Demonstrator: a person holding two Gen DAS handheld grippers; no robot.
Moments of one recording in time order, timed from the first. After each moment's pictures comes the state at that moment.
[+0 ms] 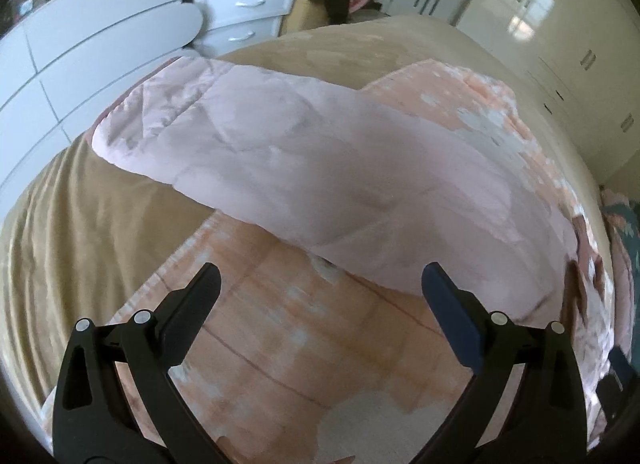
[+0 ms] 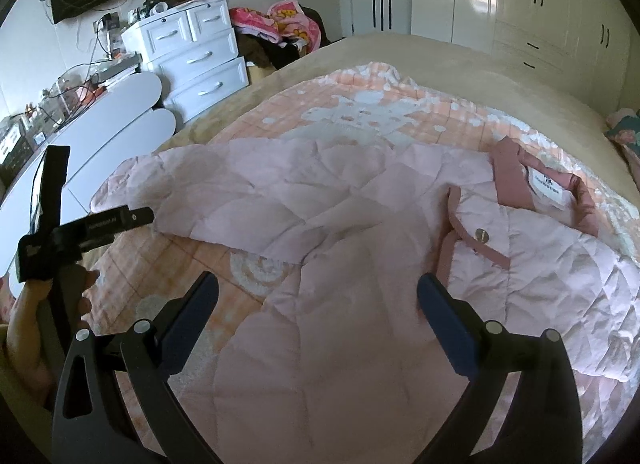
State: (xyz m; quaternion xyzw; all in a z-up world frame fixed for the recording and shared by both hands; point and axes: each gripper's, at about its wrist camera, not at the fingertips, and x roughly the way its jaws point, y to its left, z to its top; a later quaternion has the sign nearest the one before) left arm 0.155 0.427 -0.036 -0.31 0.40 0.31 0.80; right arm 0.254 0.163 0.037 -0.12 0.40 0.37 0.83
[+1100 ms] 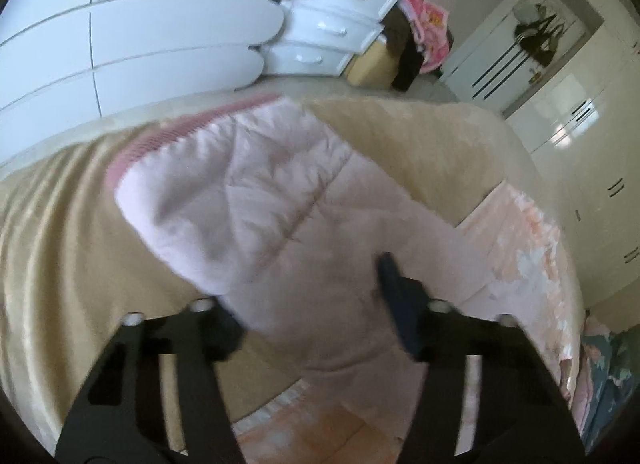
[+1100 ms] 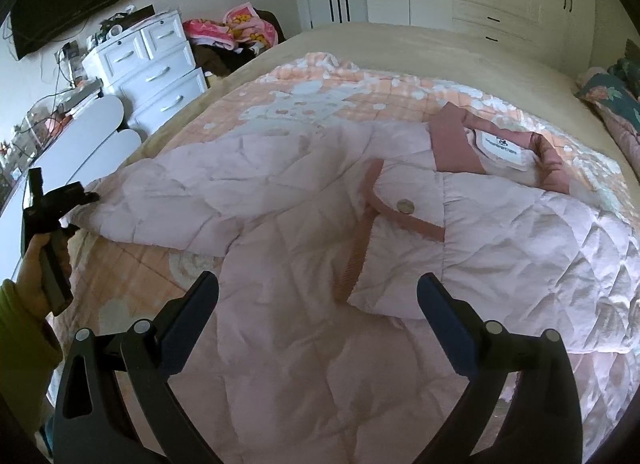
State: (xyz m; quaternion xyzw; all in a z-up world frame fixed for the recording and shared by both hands) left arm 0.139 0.538 -0.051 -0.42 0.28 0.38 0.77; right arm 0.290 0.108 0.024 -0.08 0.42 0.32 0.85
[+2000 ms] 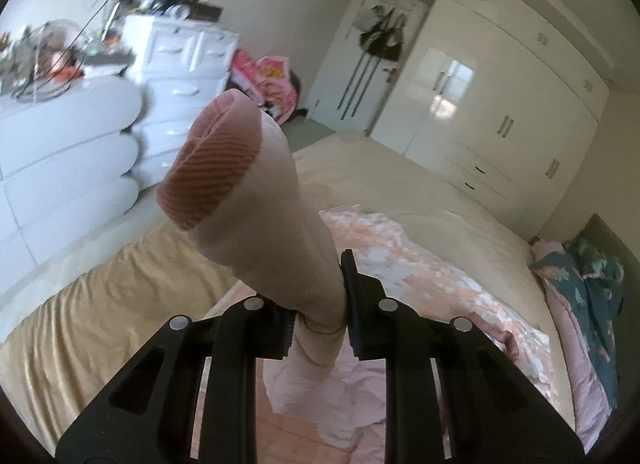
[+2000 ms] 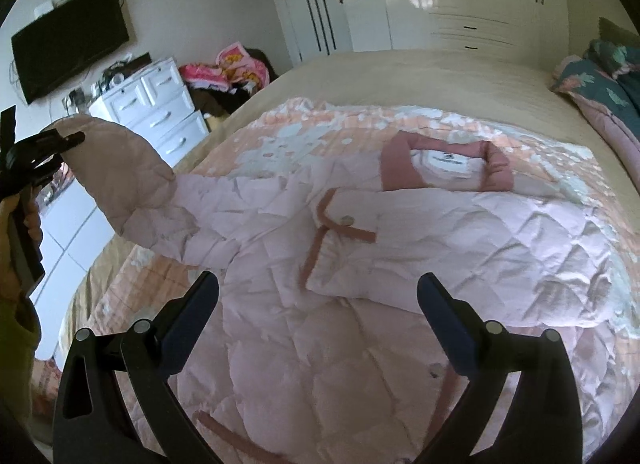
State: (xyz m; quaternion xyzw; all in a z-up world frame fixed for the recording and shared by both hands) left arm 0.189 0.394 0.152 -0.25 0.20 0.24 0.92; right arm 0.265 0.014 0.082 -0.01 0.38 0.32 0.87
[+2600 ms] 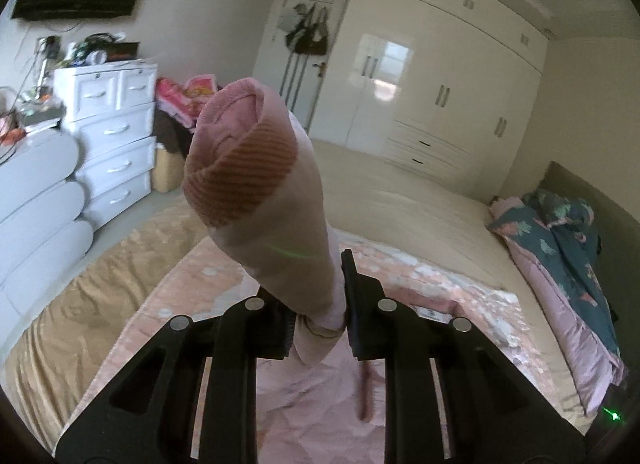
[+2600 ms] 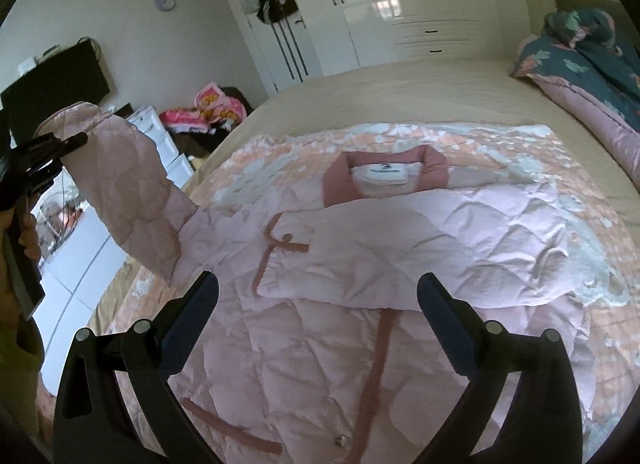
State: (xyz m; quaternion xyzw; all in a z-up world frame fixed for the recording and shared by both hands) left arm 0.232 0.251 0.200 -0.17 0.21 0.15 0.95; right arm 0.268 -0.090 0.097 0.07 0.36 0.28 0.88
